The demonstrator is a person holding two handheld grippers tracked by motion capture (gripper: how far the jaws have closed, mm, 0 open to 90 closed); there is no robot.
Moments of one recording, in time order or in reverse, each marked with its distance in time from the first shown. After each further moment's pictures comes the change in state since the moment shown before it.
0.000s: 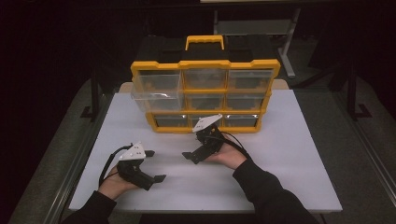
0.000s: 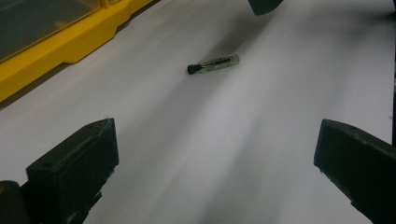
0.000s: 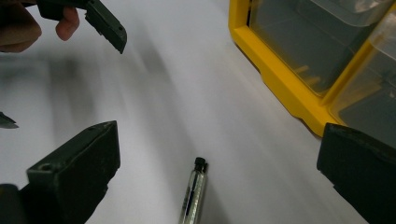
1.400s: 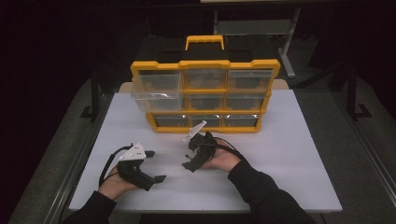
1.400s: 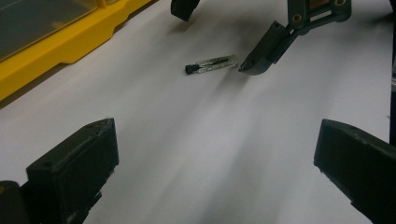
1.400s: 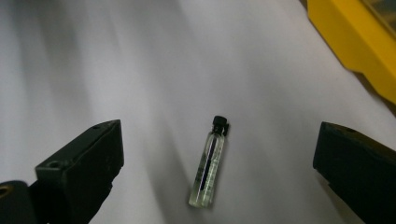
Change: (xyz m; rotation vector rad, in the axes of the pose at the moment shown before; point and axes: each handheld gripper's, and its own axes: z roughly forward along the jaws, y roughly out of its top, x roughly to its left) left arm -0.001 0.000 0.000 0.003 -0.006 0.006; right arm 0.010 -0.009 0.032 0.244 0.010 -0.064
